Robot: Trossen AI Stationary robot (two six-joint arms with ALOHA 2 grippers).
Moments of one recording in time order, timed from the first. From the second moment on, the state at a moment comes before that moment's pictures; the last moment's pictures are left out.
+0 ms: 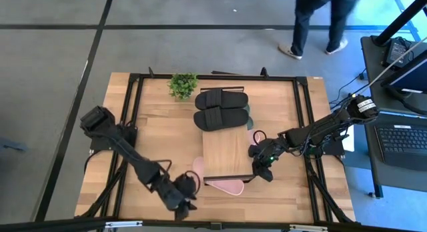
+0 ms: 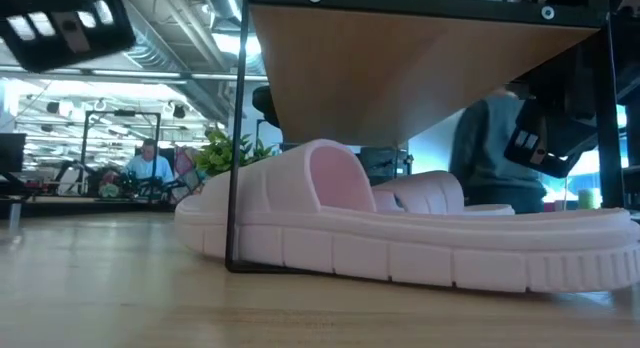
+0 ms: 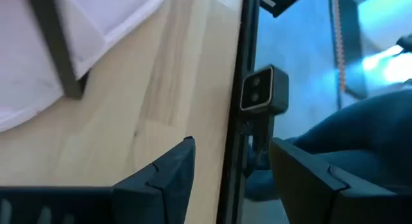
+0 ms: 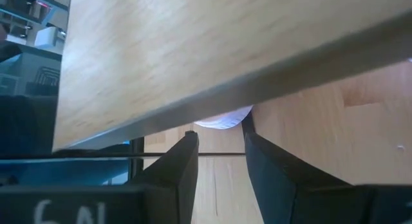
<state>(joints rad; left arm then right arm) -0.71 1.73 1.08 -0.09 -0.21 -0.99 0.33 1.36 0.53 0.13 -0.31 0.73</state>
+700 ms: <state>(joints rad) -0.84 1.98 1.49 -0.44 -0.43 -0.93 0.31 1.36 0.53 0.13 -0.17 0.84</state>
